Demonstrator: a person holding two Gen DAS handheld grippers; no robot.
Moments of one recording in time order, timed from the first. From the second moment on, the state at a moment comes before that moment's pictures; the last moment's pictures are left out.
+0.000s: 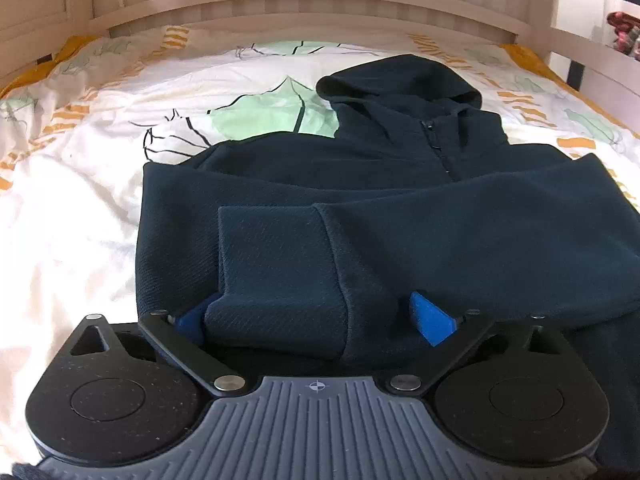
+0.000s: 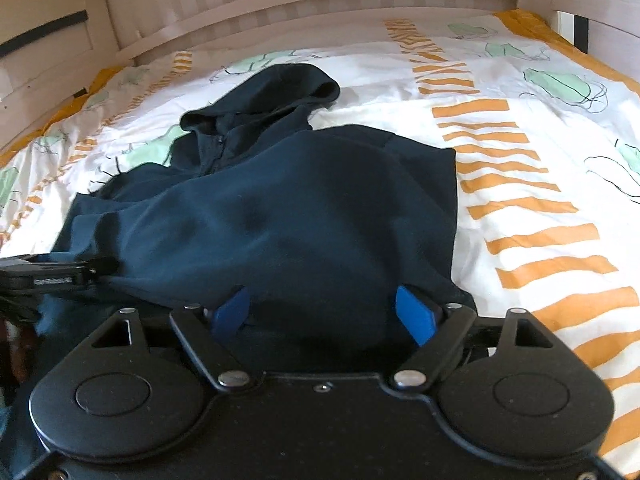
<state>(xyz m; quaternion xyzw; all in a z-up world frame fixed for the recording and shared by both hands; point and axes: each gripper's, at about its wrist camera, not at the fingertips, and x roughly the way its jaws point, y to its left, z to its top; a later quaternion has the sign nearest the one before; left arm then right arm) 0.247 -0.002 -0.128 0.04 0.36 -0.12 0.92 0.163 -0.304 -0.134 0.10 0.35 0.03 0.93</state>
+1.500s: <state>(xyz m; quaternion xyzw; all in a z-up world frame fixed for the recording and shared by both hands) 0.246 0.000 -0.129 0.04 0.35 -0.12 0.93 0.270 -0.384 -0.140 0.08 0.36 -0.04 0.93</state>
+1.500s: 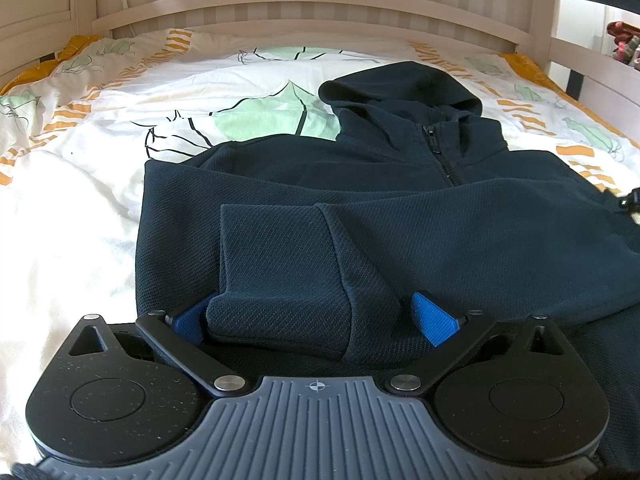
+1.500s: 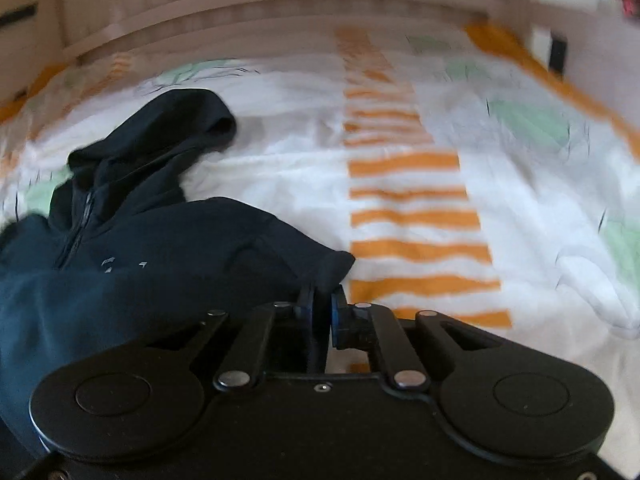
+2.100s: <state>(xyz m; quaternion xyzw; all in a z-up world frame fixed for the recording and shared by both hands) 0.248 -0.001 -0.128 0.04 0.35 -0.12 0.93 0.223 -0.412 -0.135 0.11 0.34 -0.12 0.93</state>
